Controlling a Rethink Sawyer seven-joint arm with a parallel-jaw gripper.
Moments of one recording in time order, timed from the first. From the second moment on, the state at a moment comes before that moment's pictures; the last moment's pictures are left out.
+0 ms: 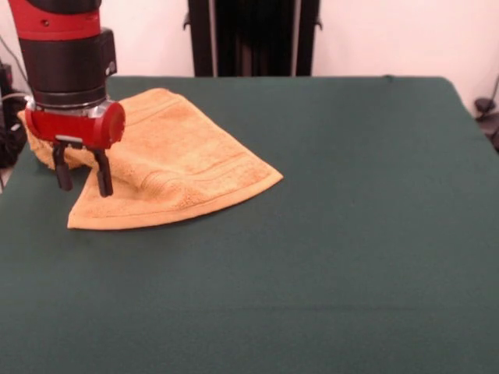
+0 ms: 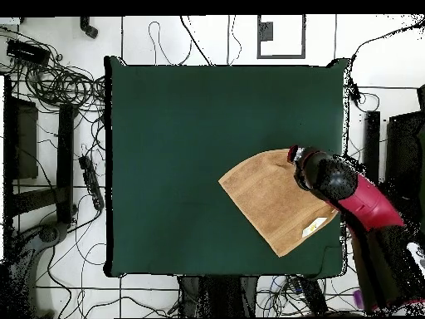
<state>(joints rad) -0.63 -0.49 0.12 1.58 0.04 0.29 1.42</state>
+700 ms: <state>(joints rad) -0.63 -0.48 0.12 1.61 0.07 0.20 1.45</state>
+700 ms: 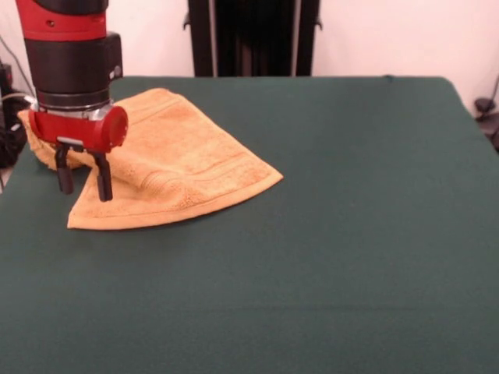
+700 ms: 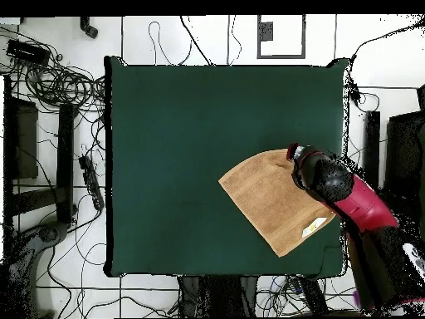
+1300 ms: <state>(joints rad) -0.63 -0.46 0.12 1.61 0.09 0.14 1.45</state>
